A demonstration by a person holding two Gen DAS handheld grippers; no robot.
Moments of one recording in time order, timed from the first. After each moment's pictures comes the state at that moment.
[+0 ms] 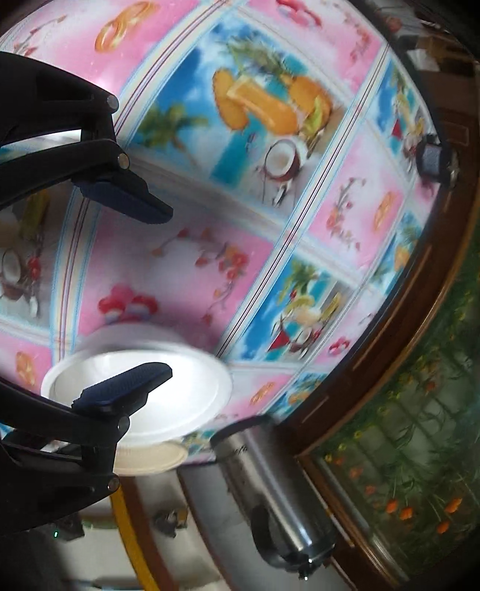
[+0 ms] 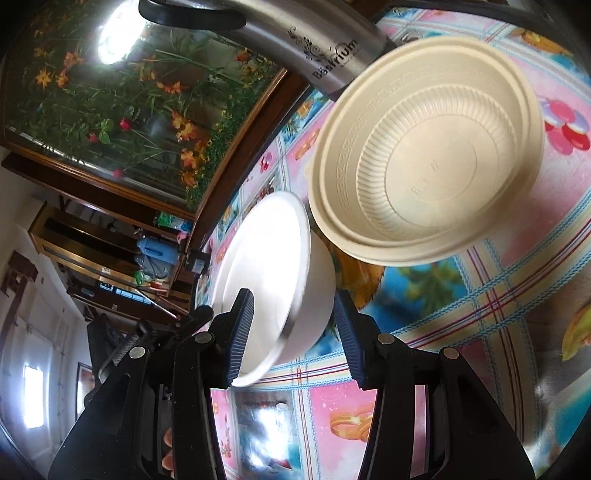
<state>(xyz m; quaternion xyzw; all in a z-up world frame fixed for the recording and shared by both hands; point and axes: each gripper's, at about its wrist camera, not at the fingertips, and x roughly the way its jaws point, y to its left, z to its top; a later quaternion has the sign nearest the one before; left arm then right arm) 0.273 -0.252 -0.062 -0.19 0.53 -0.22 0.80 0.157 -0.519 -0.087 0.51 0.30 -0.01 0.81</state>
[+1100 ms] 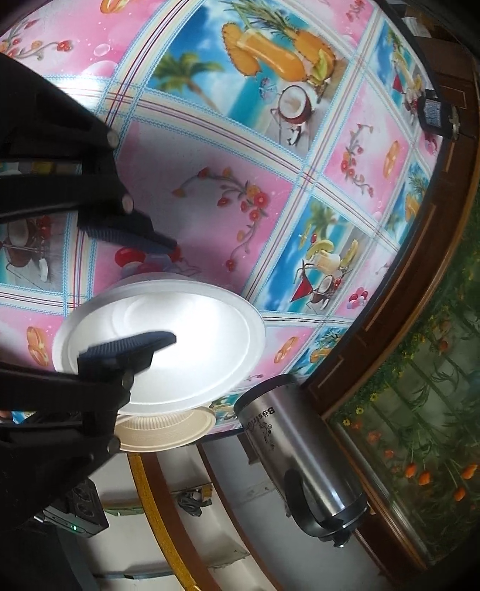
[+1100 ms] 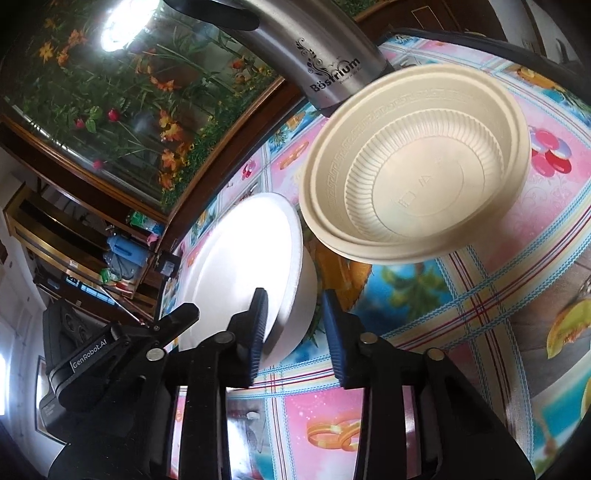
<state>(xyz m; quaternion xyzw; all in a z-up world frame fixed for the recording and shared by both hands) 0.262 -0.276 -0.064 -0.19 0.53 -0.28 0.78 0.159 -0.507 -0.081 0.45 0.30 -0.08 0.84</state>
